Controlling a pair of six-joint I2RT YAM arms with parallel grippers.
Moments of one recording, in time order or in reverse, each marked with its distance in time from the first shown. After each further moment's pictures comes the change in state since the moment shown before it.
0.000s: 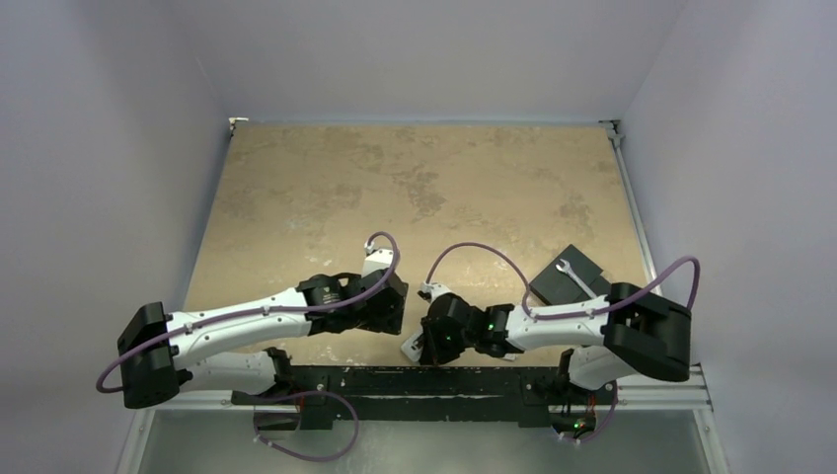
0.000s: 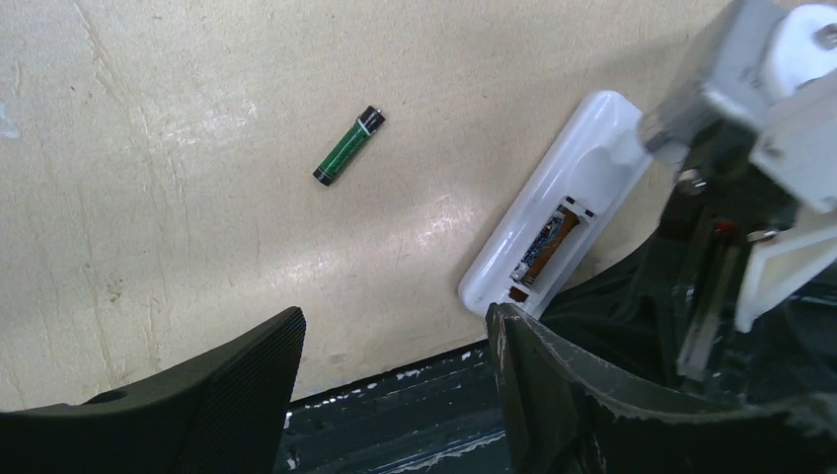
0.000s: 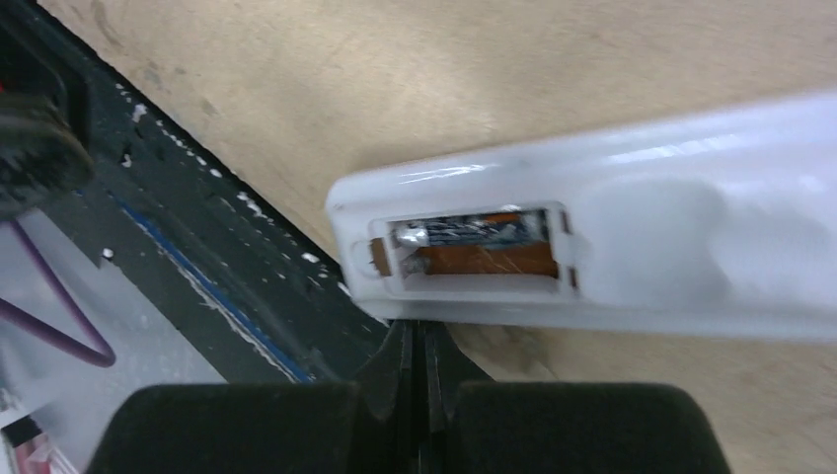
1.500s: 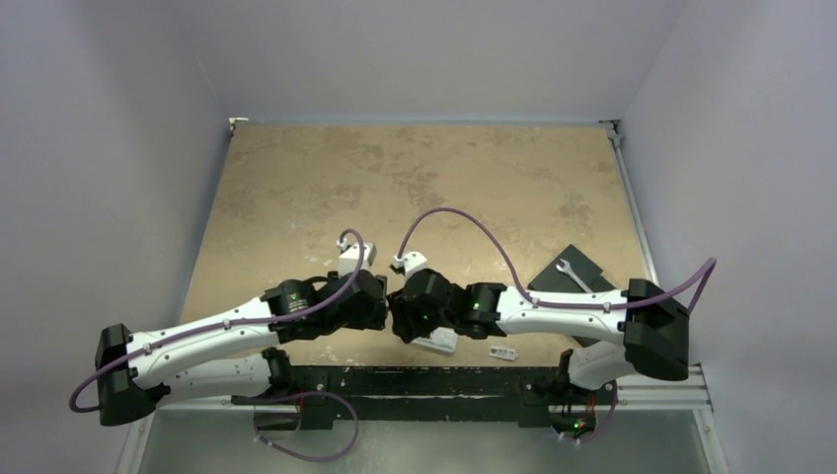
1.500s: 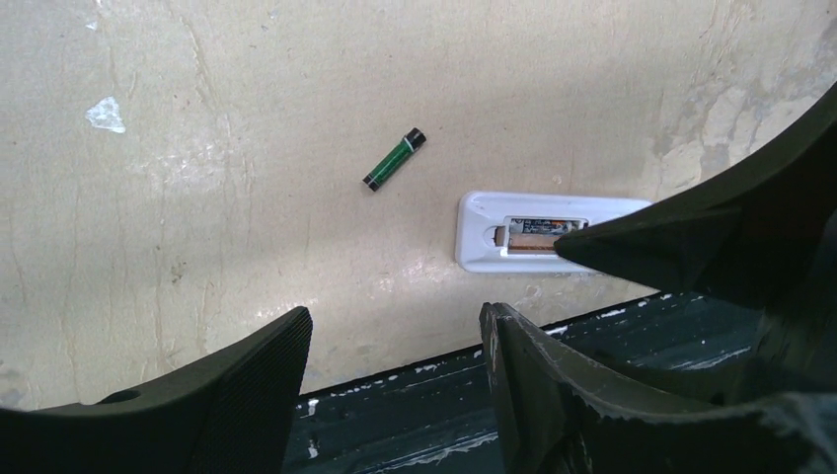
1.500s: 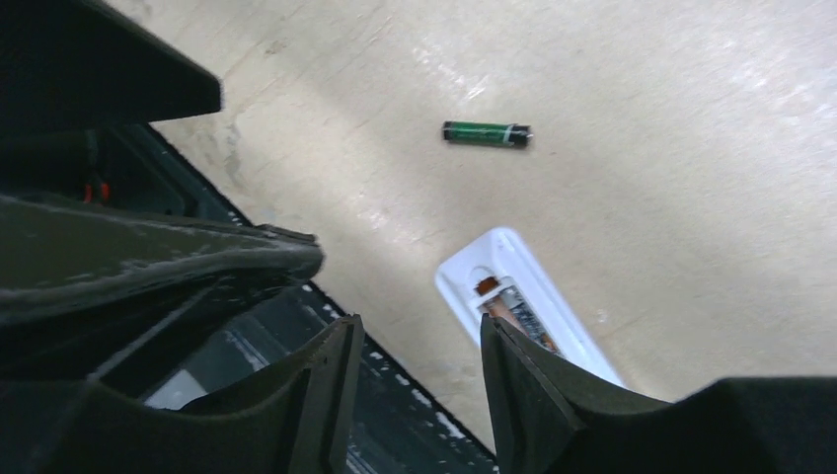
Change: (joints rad) left arm 0.000 -0.183 -0.017 -0.082 -0.089 -0.045; right arm 0.024 0.027 0.352 -0.219 0.205 -0.208
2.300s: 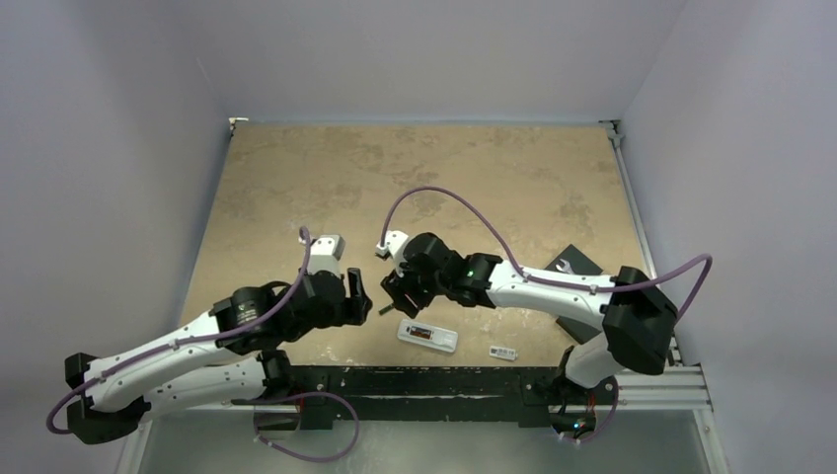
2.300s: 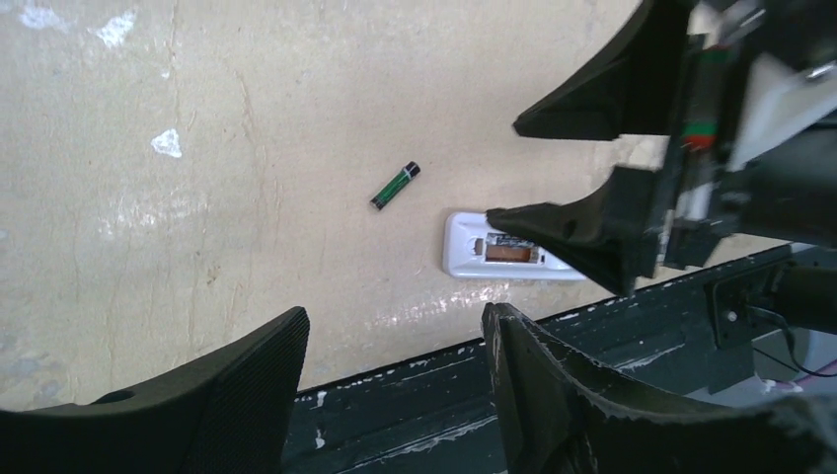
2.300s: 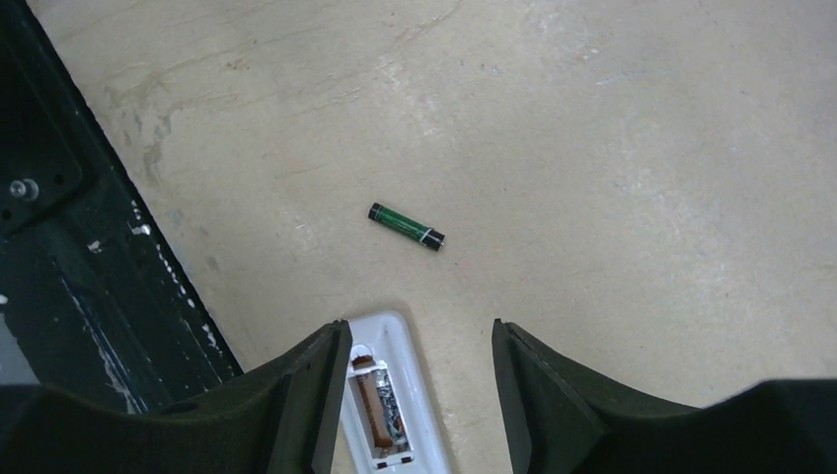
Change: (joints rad) left arm 0.003 -0.231 0.031 -0.111 -0.063 -0.011; right arm -0.177 0.081 0.114 -0.019 -0.151 -0.504
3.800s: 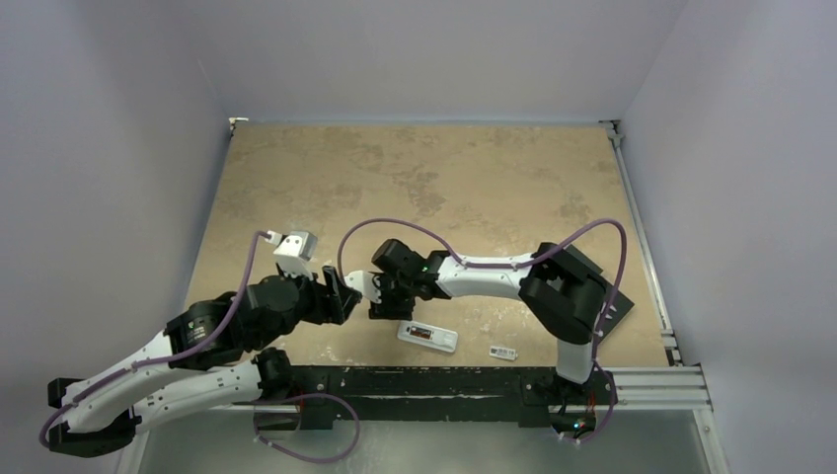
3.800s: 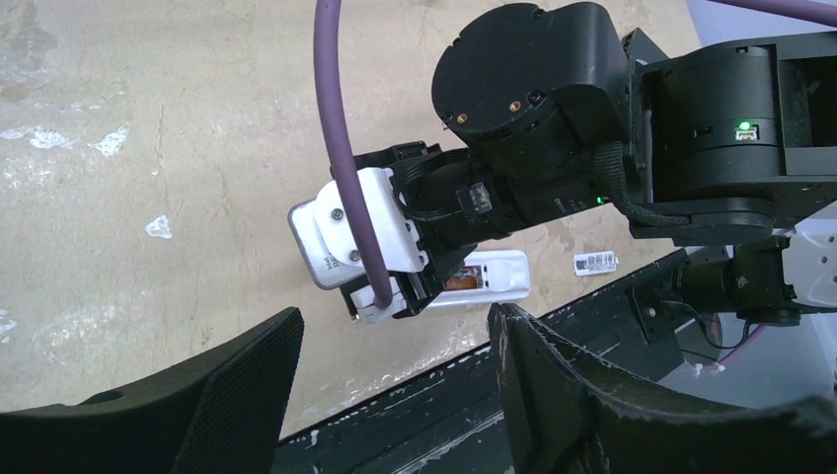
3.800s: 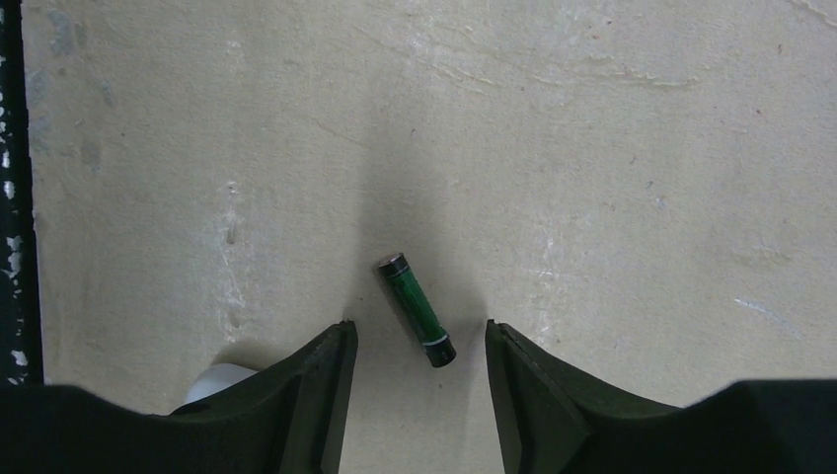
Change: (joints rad) left arm 0.002 -0.213 0.035 0.049 -0.001 0.158; right arm 0.000 0.368 0.166 -0.012 -0.227 -0.700
